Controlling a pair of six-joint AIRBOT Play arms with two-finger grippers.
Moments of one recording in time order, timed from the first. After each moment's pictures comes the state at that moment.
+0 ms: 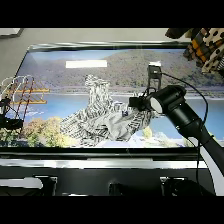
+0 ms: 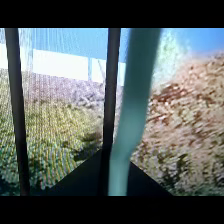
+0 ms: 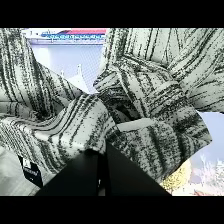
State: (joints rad) left arm 0.66 -1.60 1.15 1.44 -1.00 -0.92; right arm 0.53 -1.19 1.24 -1.77 1.13 2.21
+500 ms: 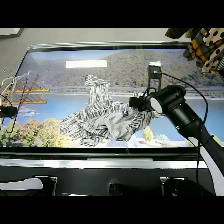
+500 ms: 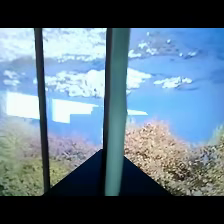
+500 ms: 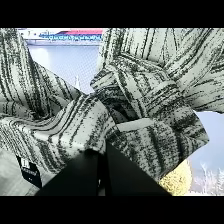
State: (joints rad) left arm 0.61 -1.50 1.30 1.35 -1.01 -0.94; right arm 0.53 -1.19 1.24 -1.78 1.13 2.21
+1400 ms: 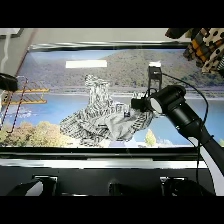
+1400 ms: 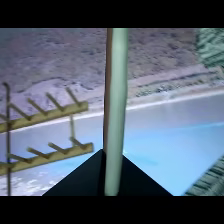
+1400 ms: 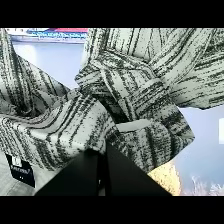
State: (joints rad) left arm 0.18 -0.98 1.24 1.33 -0.96 -1.03; right arm 0.53 -1.19 1.24 -1.81 1.18 2.18
